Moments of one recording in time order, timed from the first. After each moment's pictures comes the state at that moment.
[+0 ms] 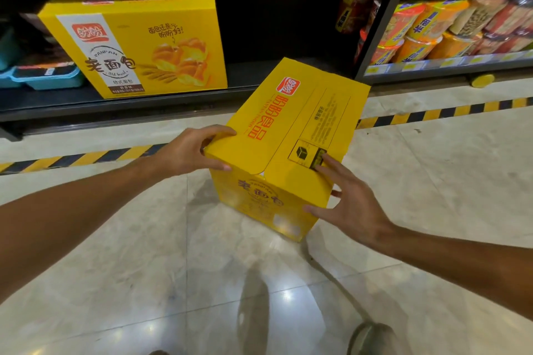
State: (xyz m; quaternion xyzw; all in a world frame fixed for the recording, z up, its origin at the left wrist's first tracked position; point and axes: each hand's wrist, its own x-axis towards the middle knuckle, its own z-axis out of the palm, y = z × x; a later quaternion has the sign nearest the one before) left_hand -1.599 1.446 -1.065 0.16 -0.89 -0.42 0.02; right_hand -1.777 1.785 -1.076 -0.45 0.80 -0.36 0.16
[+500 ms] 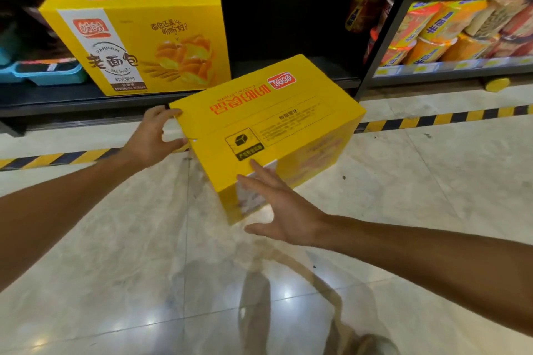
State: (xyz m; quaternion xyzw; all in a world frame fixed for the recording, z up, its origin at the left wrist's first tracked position) left_hand -1.565 1.384 -1.085 0.34 -0.88 -0.30 0.12; right_hand -1.725 1.695 -1.084 -0.60 0.67 -0.30 0.31
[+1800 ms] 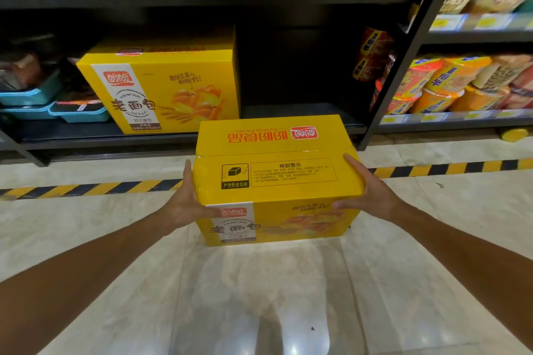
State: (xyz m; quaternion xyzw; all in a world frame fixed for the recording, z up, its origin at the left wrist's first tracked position) left_hand -1.605 1.469 -1.070 0.43 -0.72 -0.54 0.07; right_hand -1.948 1.713 -1.080 -0.39 0.80 -0.33 0.33
